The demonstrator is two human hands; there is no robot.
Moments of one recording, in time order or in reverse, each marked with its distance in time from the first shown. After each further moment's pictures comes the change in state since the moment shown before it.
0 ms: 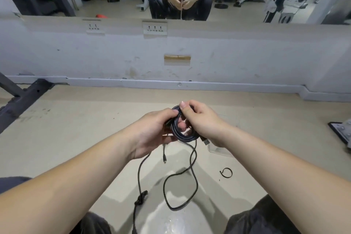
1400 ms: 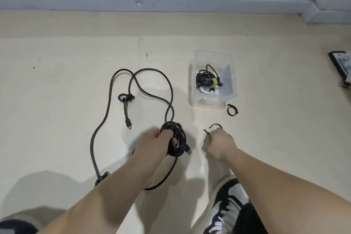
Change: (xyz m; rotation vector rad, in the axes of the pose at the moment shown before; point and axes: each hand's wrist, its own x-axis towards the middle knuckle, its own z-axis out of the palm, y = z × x) left_hand 0.162 -0.213 0.008 0.200 0.242 -0.466; right_hand 0.008 0.394 -0.044 -0.960 -0.147 0.787
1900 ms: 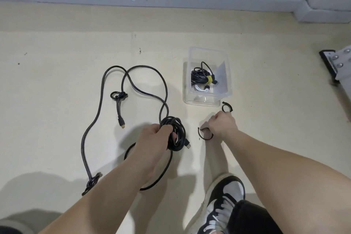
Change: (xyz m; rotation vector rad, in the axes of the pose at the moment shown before) left_hand 0.011 0.002 0.014 -0.083 -0.031 0.031; right_hand 0.040 0.011 -0.035 0.308 0.171 0.246
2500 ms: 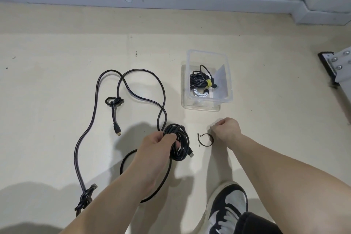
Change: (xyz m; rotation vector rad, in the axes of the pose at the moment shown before) left_hand 0.023 -0.010 0.007 -0.031 -0.059 0.017; right_hand 0.034 0.026 0.017 0.366 0.003 0.190
